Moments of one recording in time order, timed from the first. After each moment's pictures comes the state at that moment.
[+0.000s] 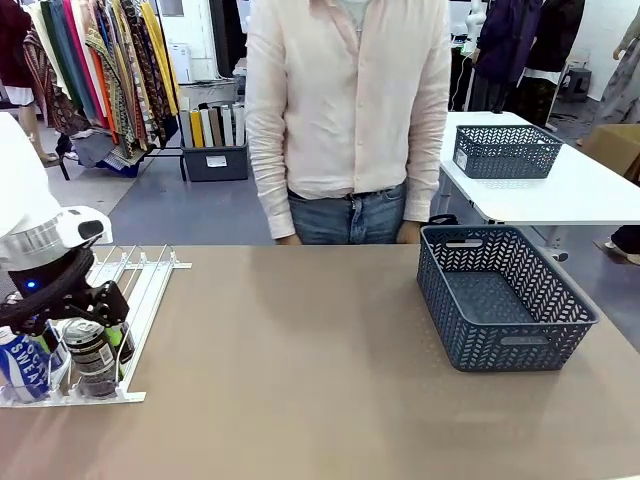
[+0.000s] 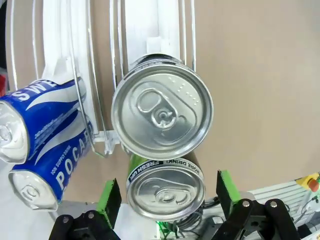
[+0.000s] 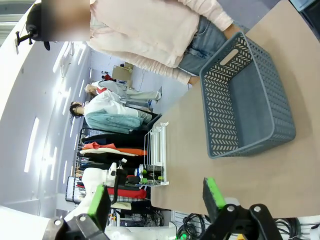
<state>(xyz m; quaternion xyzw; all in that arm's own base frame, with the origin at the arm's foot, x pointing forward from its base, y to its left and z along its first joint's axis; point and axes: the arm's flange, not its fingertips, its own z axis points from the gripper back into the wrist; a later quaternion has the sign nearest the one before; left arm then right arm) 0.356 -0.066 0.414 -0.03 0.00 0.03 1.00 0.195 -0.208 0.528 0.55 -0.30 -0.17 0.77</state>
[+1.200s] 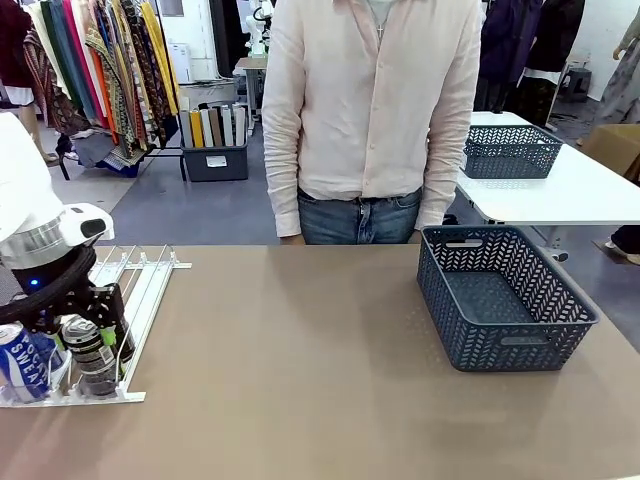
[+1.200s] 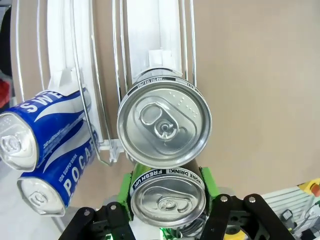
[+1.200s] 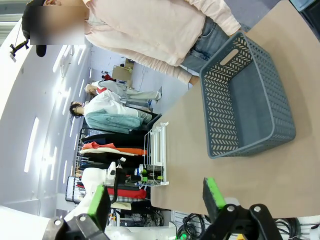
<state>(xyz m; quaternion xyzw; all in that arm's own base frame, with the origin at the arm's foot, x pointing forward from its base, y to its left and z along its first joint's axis) 0.360 -0.066 0.418 -0.02 -0.02 0.02 1.00 0.195 -0.208 0.528 0.55 -0.30 -0.17 0.77</state>
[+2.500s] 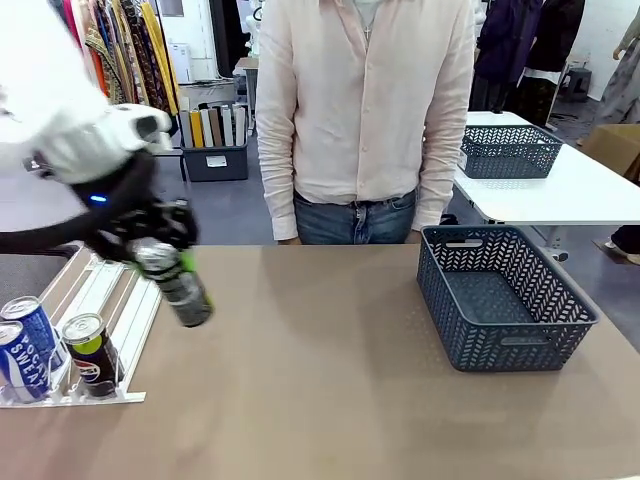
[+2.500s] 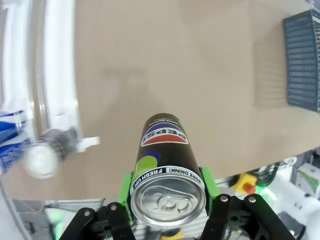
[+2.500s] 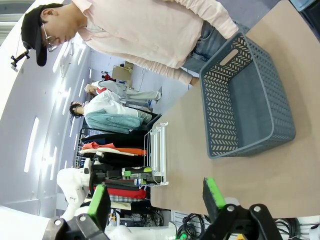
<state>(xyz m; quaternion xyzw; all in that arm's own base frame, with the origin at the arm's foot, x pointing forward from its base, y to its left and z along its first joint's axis) 0.347 -0.205 0.534 -0.11 -0.09 0.02 0.99 0.195 -0.209 0.528 0.55 -0.30 -0.17 0.77</state>
